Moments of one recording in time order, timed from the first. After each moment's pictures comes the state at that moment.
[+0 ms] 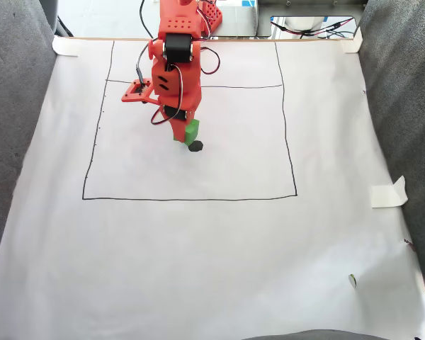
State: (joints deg) arm -1.4 44.6 36.7 84.6 27.1
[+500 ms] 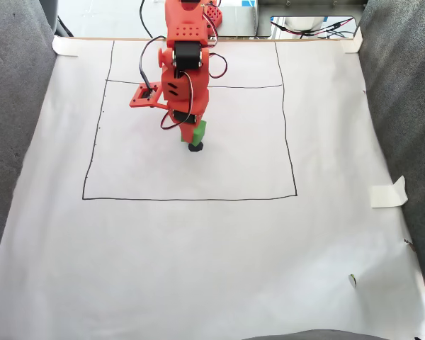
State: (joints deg) arm -2.6 42.7 36.7 85.7 26.9
